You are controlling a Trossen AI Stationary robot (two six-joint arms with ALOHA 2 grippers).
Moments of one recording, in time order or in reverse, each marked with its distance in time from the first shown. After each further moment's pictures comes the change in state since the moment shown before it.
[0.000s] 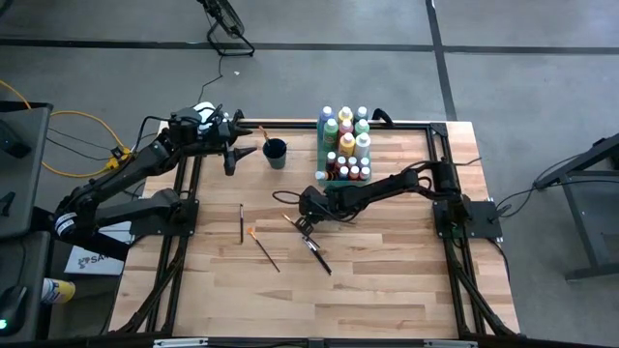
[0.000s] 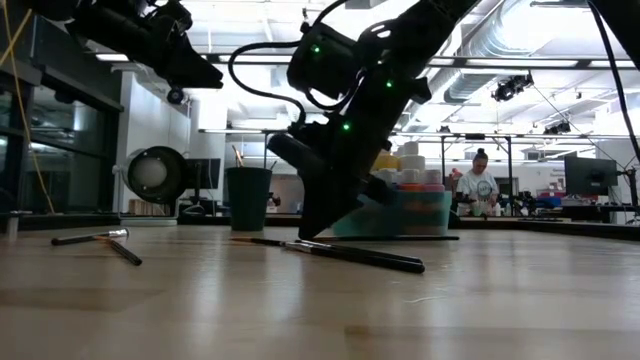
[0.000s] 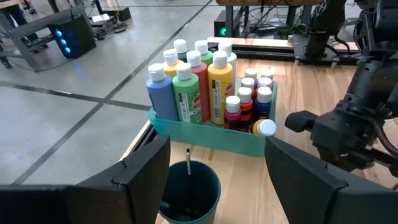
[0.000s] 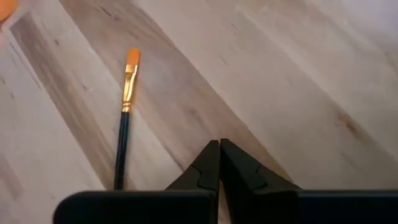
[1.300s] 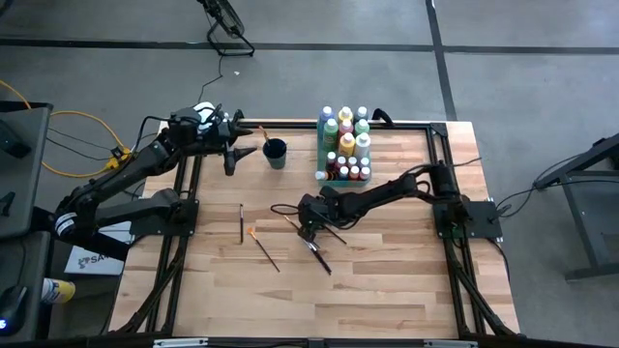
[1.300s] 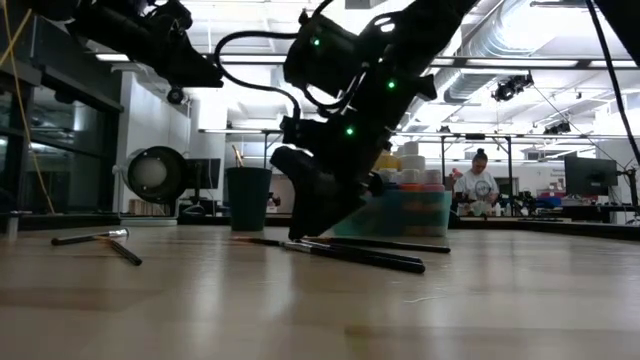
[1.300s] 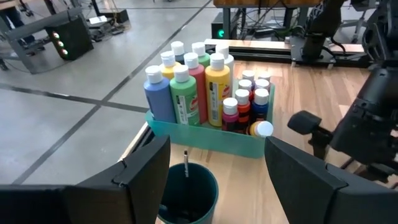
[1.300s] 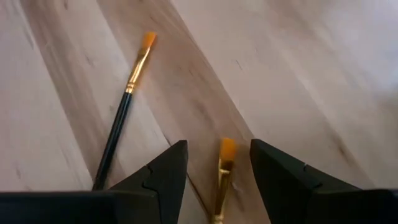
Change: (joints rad) left arm 0.000 0.000 0.000 0.006 0.012 -0.001; right arm 0.035 0.010 0.000 0.021 0.156 -0.229
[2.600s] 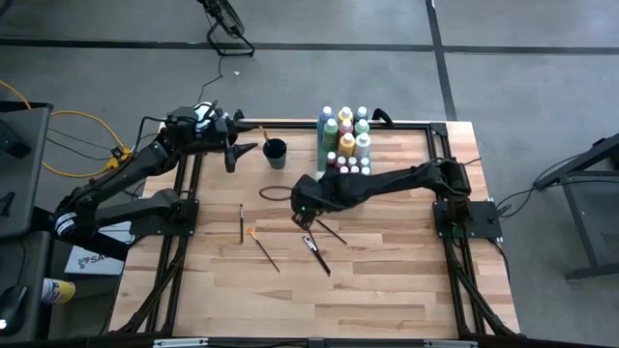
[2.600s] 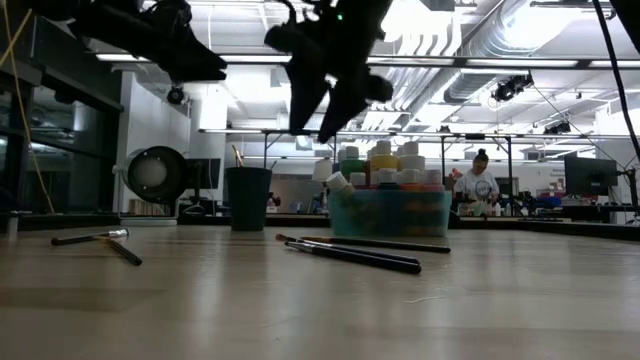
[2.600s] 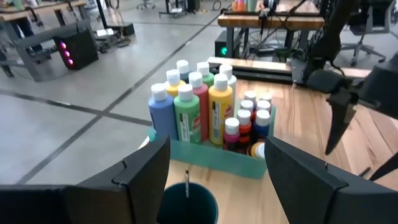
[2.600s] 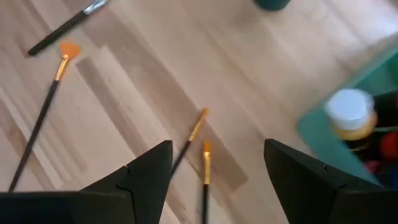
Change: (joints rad) left arm 0.000 -0.001 0.000 0.076 0.001 -0.072; right arm -0.002 -0.097 0.408 -0.607 0.020 0.149
